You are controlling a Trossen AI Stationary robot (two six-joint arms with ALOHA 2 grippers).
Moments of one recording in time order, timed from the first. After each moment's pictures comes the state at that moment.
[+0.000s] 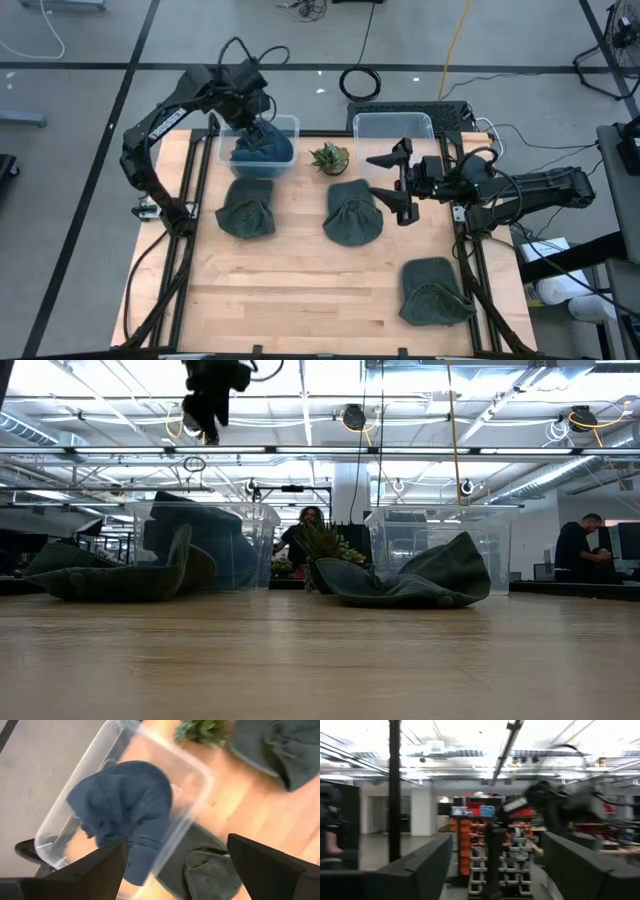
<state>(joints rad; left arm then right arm) 0.62 1.64 2.00 -1.57 0.03 0.05 0.06 1.04 0.88 0.56 0.06 0.00</state>
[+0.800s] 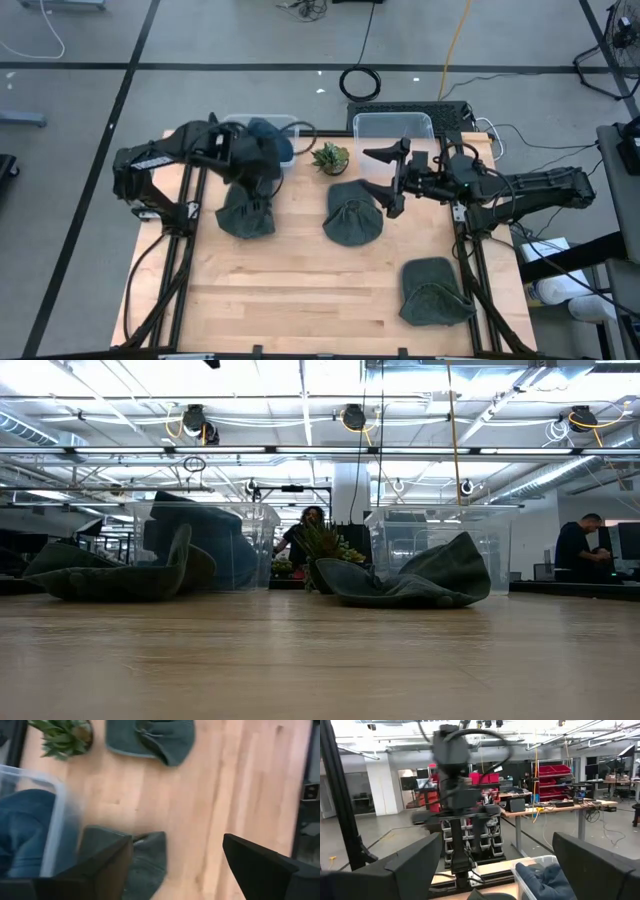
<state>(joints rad) 0.02 1.58 2.00 -1.57 0.02 -0.19 0.05 1.04 0.91 0.35 0.24 0.07</state>
